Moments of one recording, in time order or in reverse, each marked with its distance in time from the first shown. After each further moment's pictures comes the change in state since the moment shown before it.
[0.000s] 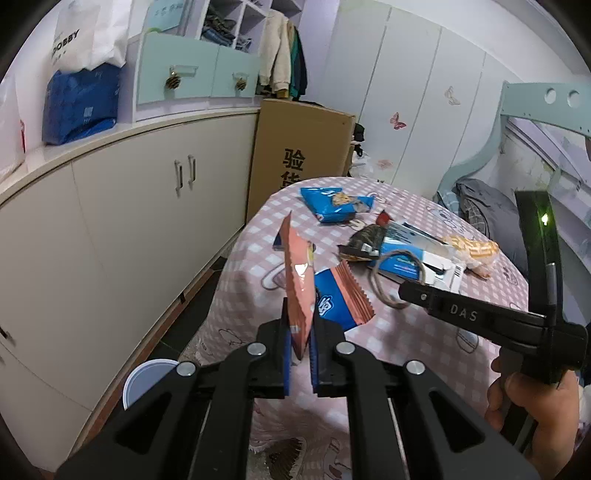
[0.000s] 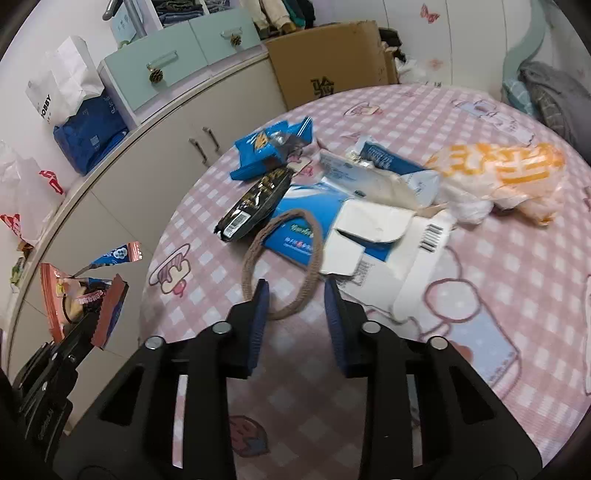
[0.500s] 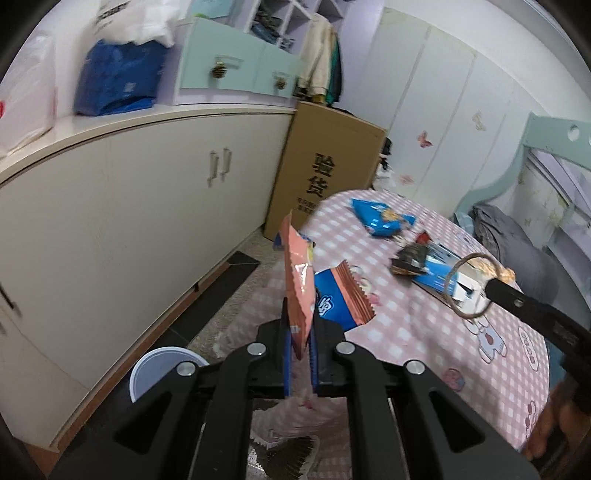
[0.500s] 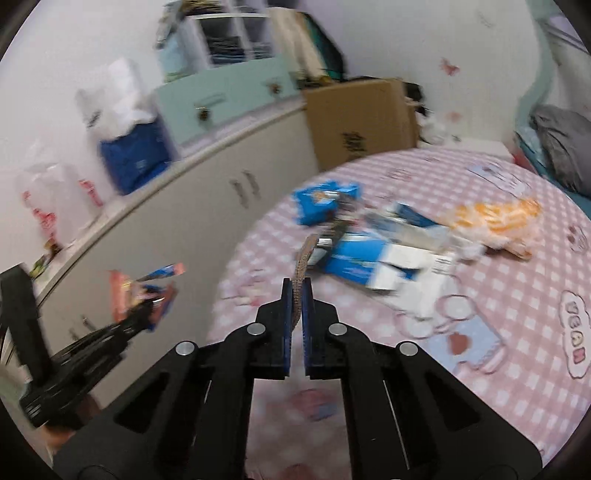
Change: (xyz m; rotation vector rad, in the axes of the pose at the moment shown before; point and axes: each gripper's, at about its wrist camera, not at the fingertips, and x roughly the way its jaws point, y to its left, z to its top) left arm -0.019 0.068 -0.004 -0.132 -0.016 0.040; right arm -0.072 0.051 -0.019 -0.108 -0.200 0.102
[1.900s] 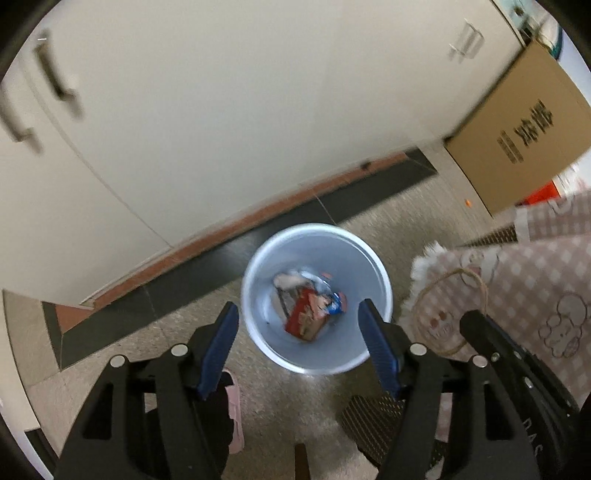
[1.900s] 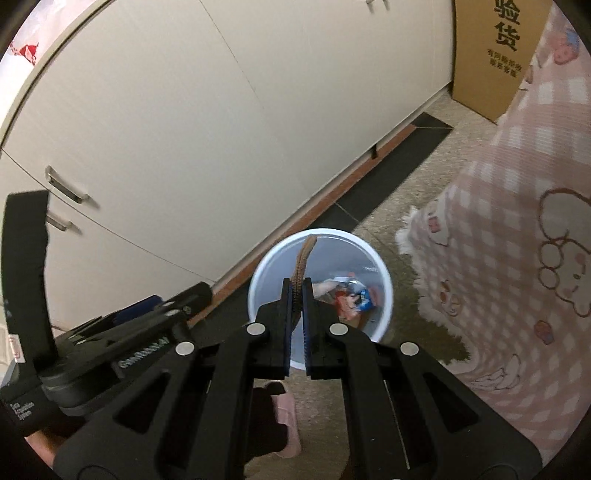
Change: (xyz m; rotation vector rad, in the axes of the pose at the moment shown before) left arm 0.143 0.250 -0.105 -0.433 0.431 0.500; right arm 0.314 0.167 -0.163 -0.164 0.570 0.215
